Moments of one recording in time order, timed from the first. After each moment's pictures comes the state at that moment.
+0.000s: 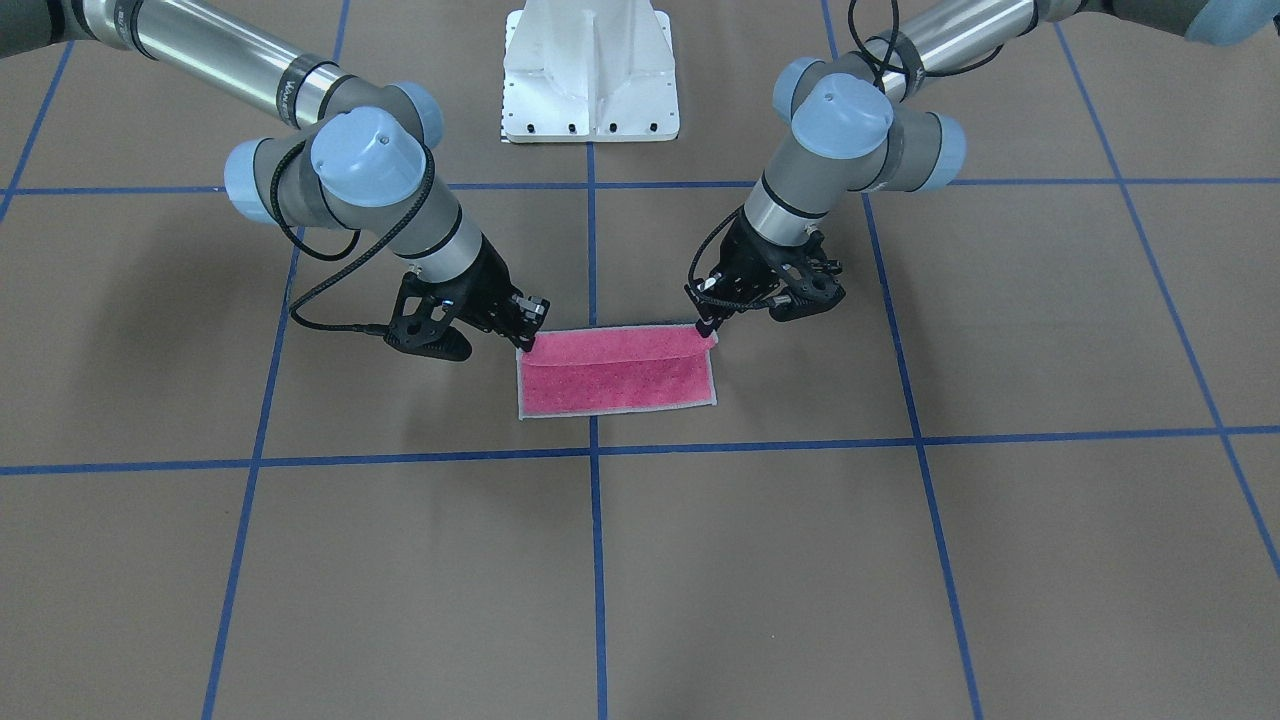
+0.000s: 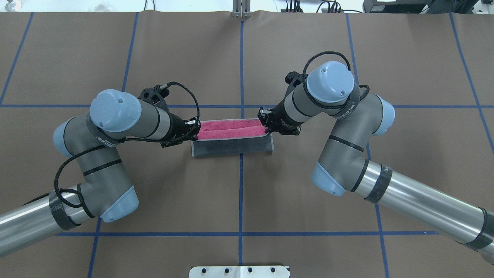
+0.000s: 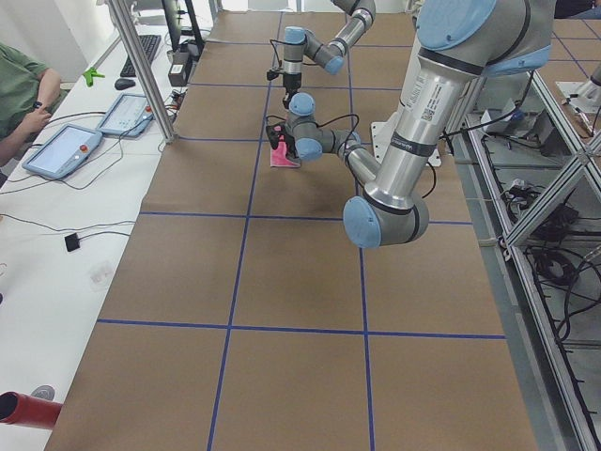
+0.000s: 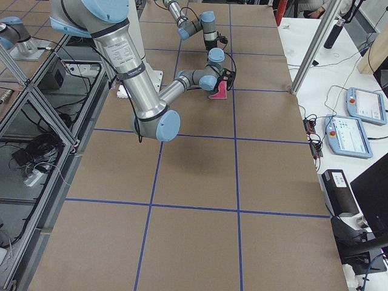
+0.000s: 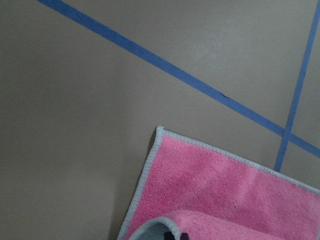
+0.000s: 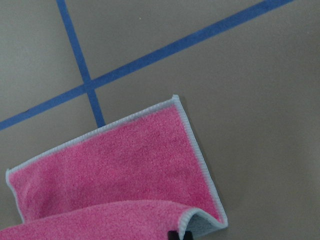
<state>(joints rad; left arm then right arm) -0.58 -2.06 -1.63 -2.12 -1.88 -1.70 0.62 -0.96 1.51 -1.09 2.03 1.60</state>
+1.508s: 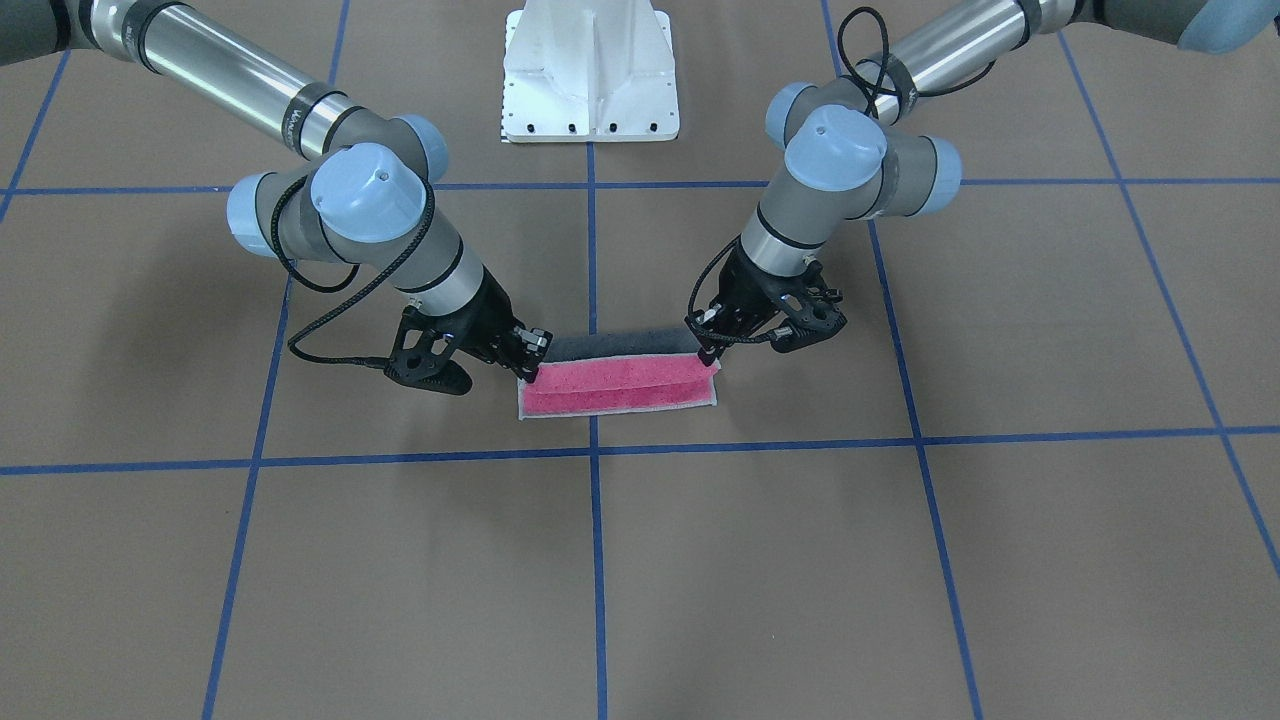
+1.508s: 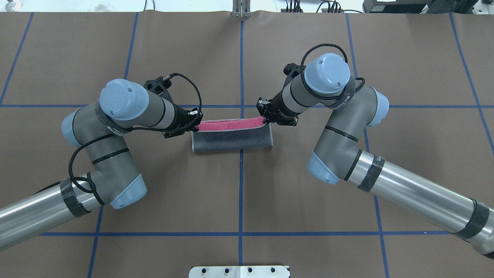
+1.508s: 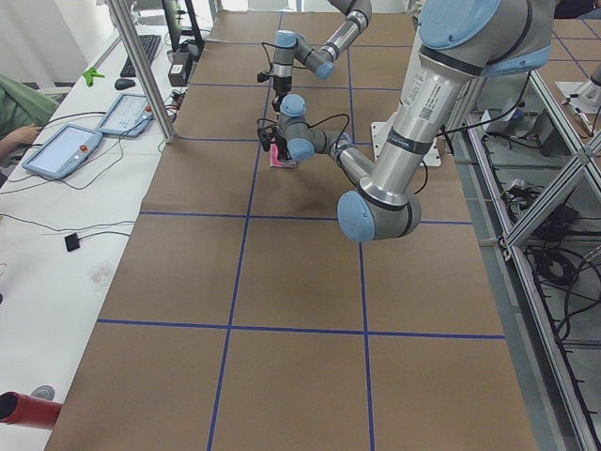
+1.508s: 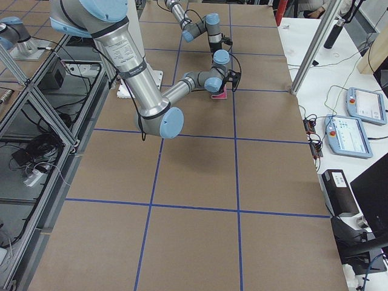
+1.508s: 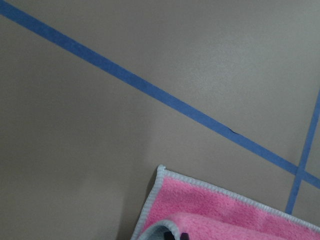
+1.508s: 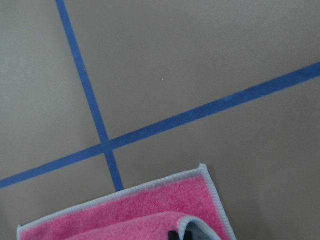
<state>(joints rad) -0.61 -2.11 -1.54 -2.12 -1.88 -1.70 0.65 -0.92 1.43 -1.03 2.03 1.60</state>
